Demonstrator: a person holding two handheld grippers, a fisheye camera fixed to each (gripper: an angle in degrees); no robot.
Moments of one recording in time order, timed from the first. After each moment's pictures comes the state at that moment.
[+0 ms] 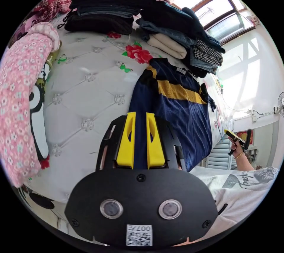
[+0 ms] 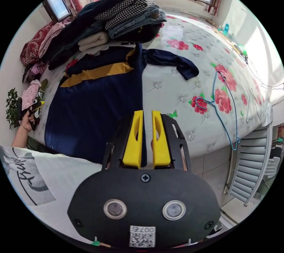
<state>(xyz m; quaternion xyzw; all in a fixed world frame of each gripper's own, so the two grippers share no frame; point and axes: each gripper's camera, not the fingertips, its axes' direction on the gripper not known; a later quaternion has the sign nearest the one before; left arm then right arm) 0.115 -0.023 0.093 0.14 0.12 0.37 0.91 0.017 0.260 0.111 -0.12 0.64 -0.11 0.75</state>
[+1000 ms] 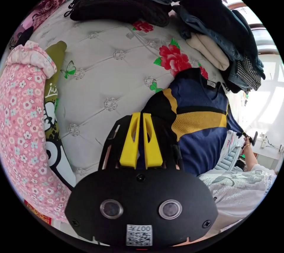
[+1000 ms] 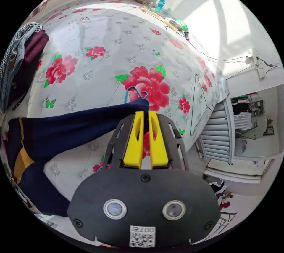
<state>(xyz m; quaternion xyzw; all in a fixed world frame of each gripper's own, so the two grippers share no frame) 0.216 -0.213 0.139 0.06 0.01 0.28 0.96 0.110 -0.033 -0.030 -0.02 0.82 0.06 0.57</state>
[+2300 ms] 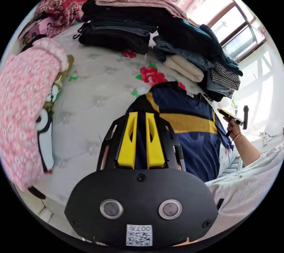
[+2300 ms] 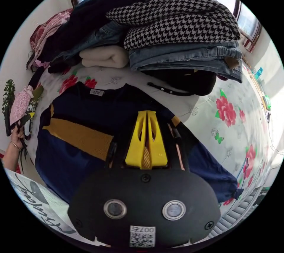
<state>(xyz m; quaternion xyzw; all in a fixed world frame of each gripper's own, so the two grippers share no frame) 0.141 -0.130 0.055 0.23 0.08 0.29 0.93 0.132 0.012 0.308 -0.18 0.59 -0.24 0.75</state>
